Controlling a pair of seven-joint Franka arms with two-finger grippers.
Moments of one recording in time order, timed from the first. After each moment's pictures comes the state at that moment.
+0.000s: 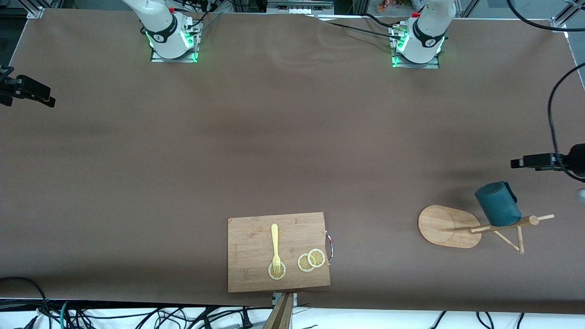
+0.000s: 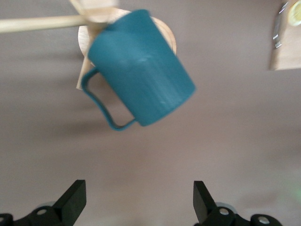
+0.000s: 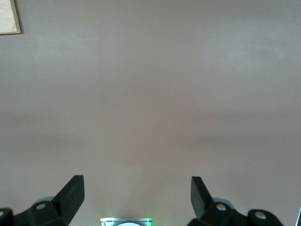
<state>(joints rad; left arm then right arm) 0.38 0.50 -0.27 -1.22 -0.07 1.44 0.14 -0.01 0.05 -0.07 -1.50 -0.05 1.46 -0.09</state>
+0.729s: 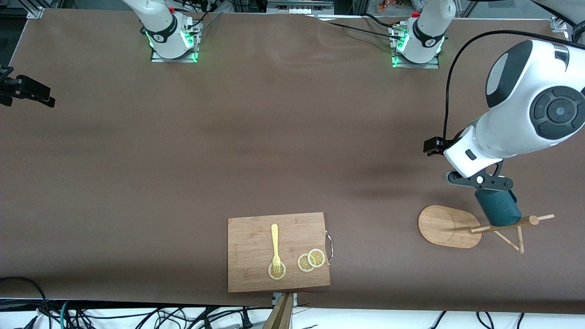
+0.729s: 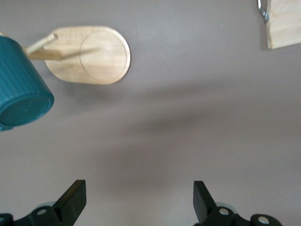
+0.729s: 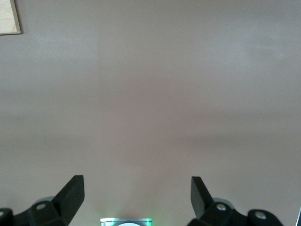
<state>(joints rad) 0.02 0.40 -0.31 -1.30 0.14 1.51 -0.15 -0.01 0.05 -0.07 -1.50 -0.05 1.46 -0.09</state>
